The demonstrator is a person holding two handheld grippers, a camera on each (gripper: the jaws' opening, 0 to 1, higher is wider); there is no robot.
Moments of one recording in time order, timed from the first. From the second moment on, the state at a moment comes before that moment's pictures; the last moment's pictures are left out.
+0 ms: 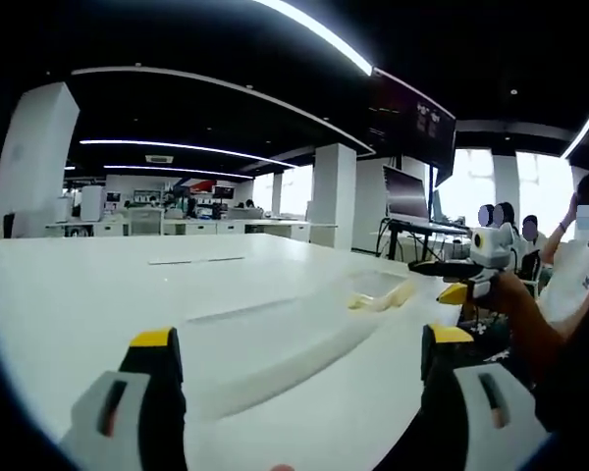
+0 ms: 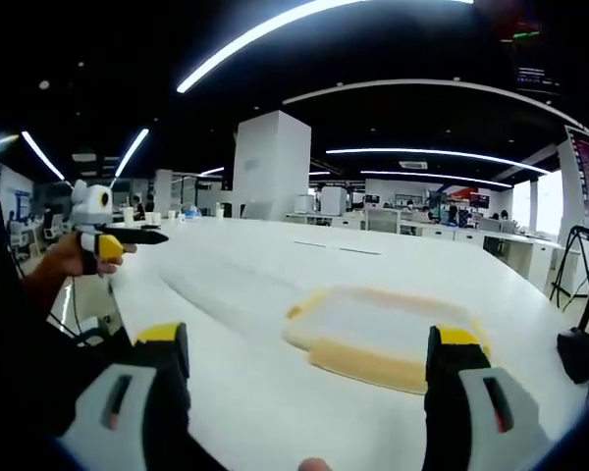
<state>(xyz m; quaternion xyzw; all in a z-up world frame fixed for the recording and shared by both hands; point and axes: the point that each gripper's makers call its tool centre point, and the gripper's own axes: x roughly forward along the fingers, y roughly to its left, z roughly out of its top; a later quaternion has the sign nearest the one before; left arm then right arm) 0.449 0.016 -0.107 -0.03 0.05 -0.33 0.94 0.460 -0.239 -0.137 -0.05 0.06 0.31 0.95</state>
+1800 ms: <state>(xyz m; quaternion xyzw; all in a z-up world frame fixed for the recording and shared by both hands) 0.455 -0.057 -0.096 0.02 0.06 -0.41 0.91 0.480 -0.269 -0.139 -0.05 0.07 0.29 0.95</state>
